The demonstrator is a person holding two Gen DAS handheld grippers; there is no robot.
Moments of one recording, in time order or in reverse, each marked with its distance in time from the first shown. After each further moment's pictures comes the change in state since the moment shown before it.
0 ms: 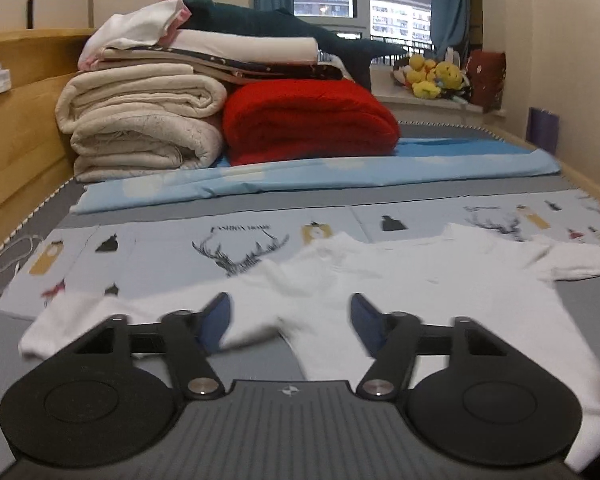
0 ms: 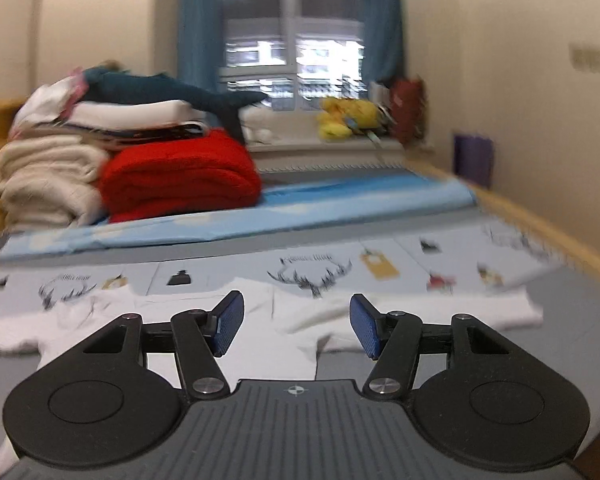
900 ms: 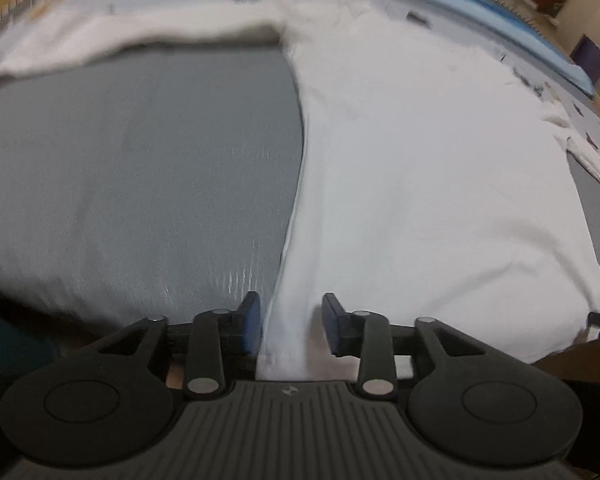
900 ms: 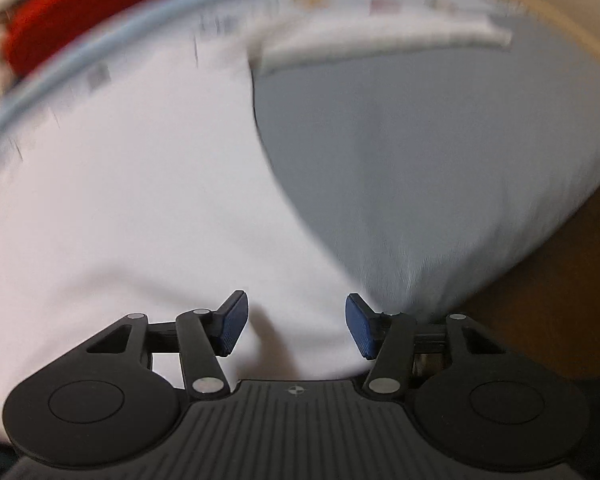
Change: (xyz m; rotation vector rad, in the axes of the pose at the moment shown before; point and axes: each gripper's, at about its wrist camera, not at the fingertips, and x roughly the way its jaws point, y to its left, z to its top) left arm 0.007 -0.014 -0.167 -0.255 0.605 -0.062; right arm 0.031 -0.006 -0.168 0.153 0.715 -0.214
